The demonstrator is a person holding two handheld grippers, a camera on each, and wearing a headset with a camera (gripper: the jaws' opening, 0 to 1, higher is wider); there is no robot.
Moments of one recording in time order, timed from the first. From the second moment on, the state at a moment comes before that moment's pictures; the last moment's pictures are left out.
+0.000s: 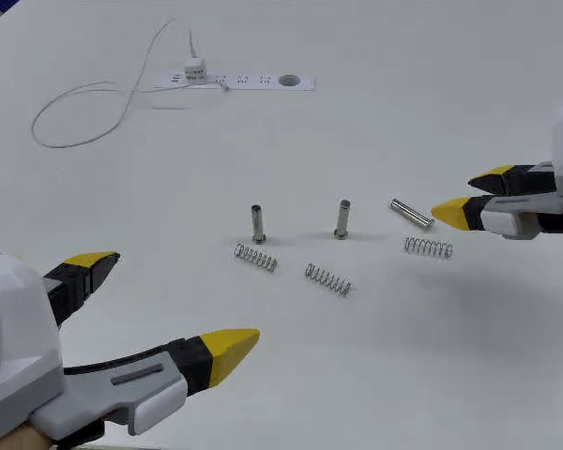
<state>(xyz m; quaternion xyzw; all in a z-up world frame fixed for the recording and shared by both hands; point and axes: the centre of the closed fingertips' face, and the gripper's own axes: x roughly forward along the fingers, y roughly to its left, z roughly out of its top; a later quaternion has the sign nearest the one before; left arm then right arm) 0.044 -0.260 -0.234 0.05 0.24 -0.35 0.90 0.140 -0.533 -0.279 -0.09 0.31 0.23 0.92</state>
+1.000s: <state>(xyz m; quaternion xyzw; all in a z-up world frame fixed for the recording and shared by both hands) 0.047 -0.267 -0.240 0.04 0.24 -0.36 0.90 0.185 -0.509 -0.331 -0.11 0.37 0.26 0.88</state>
